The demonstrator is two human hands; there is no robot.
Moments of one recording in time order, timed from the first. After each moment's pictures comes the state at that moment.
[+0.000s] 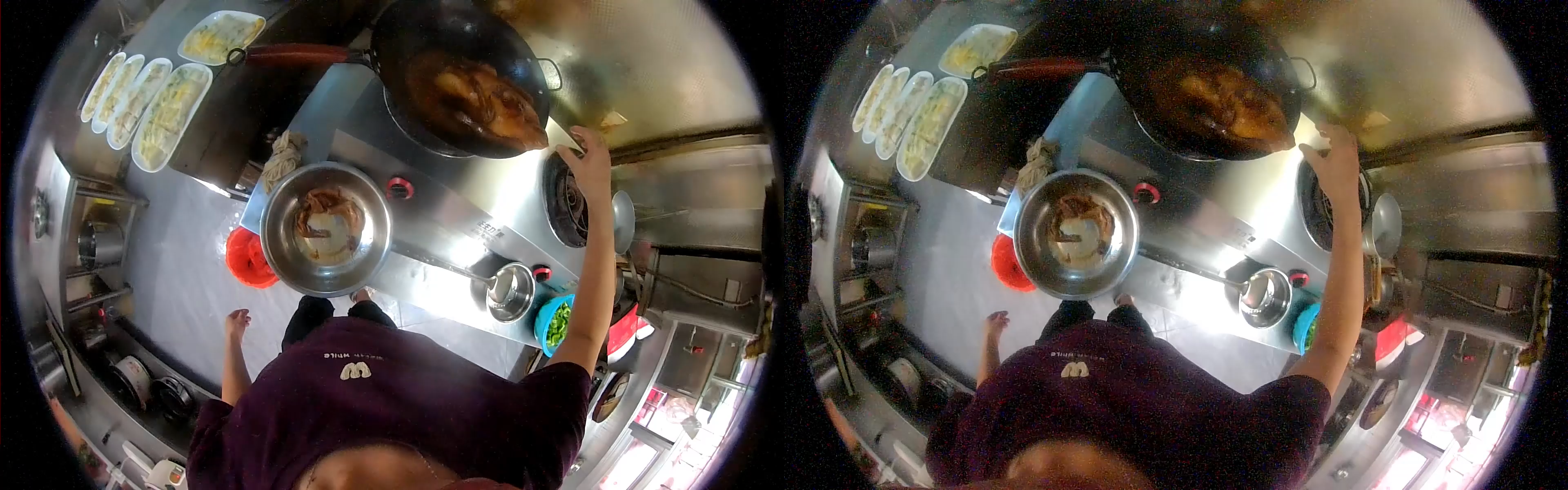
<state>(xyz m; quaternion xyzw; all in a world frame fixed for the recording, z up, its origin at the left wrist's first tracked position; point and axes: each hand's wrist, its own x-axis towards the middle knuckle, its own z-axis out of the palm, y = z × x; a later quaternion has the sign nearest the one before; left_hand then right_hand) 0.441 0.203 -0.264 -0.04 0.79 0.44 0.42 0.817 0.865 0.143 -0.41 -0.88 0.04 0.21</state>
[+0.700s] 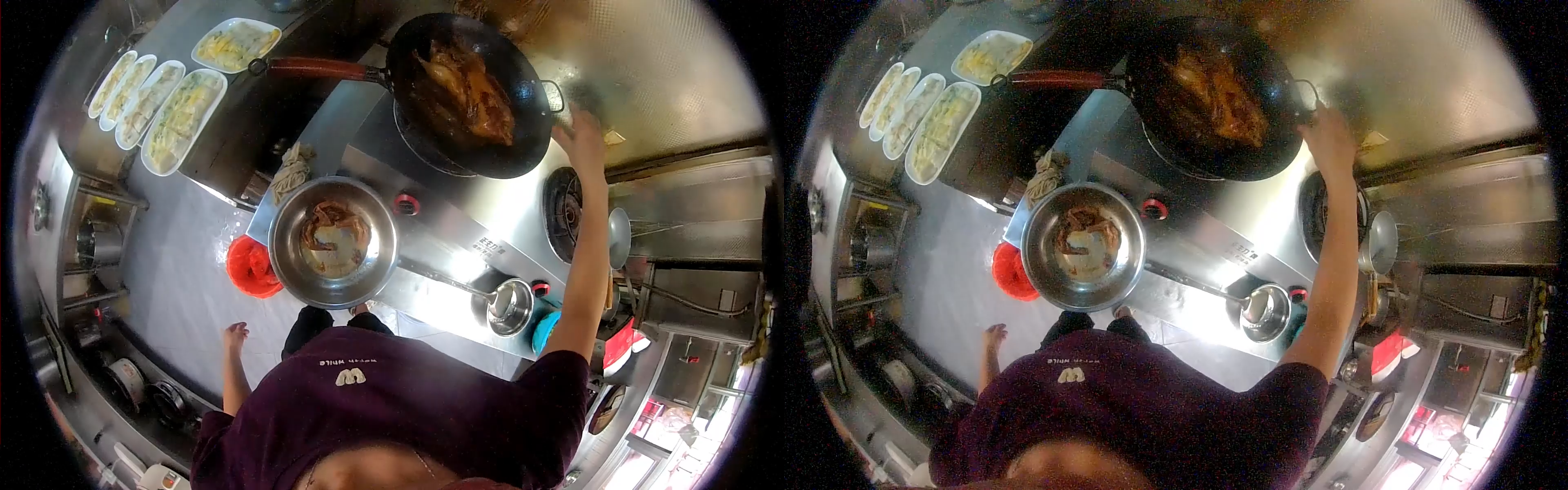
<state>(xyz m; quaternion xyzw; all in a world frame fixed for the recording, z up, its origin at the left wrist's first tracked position) 0.438 0.187 -0.266 -0.08 0.81 0.41 0.41 0.765 0.909 0.153 -0.39 -0.90 -0.16 0.12</state>
